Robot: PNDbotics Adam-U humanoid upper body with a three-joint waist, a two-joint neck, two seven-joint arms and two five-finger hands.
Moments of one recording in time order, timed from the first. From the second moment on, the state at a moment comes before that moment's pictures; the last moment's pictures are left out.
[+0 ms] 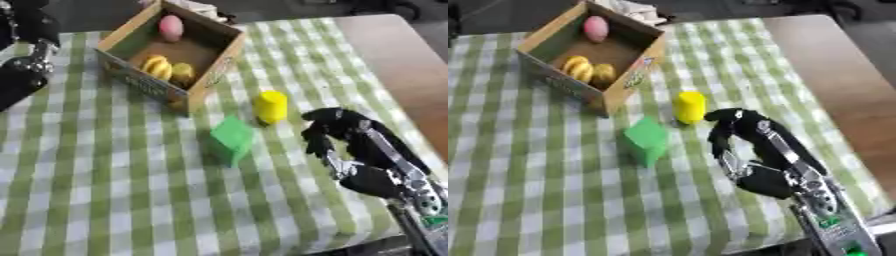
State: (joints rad) left arm -0.32 0.56 -0.12 -1.97 -0.02 0.12 0.08; right arm -0.07 -0.47 0.18 -1.97 0.07 -0.22 0.21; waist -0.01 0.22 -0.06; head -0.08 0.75
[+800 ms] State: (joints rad) left arm -0.10 0.36 -0.10 -1.98 -0.04 0.05 0.02; right arm -0.18 -0.81 0.19 -1.93 0.28 -0.16 0.28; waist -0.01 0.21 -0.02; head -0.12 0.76
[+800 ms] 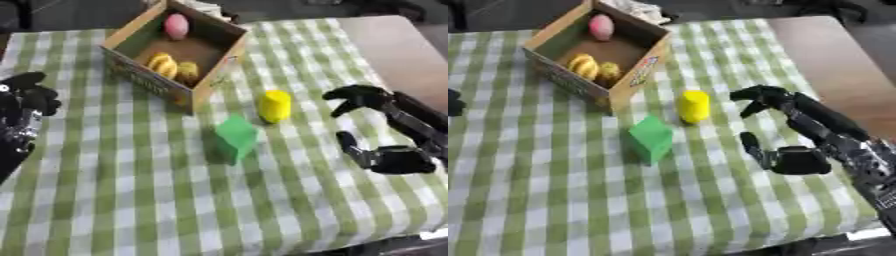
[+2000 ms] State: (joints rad) left arm -0.07 0.26 -0.14 -1.98 -0.05 0.08 -0.05; right arm -0.52 -0.67 0.28 -1.38 0.55 -0.32 0.35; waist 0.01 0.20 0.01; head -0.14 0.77
